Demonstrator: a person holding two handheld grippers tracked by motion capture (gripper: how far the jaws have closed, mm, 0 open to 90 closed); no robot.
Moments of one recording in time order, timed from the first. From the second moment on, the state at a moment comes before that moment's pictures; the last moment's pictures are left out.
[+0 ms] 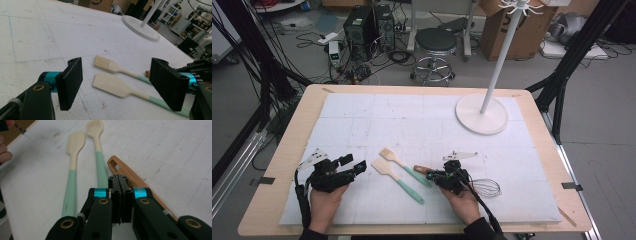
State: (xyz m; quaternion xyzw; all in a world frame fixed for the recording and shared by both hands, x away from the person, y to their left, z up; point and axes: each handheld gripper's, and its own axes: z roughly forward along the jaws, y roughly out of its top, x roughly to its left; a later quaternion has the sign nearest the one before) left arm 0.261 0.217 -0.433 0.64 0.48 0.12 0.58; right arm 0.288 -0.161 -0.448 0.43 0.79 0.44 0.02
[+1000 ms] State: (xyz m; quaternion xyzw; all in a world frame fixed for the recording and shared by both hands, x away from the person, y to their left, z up) left arm 0.262 0.215 -0.433 0.65 0.48 0.12 0.58; right arm 0.293 -0.129 -0.452 0.40 0.81 0.44 0.03
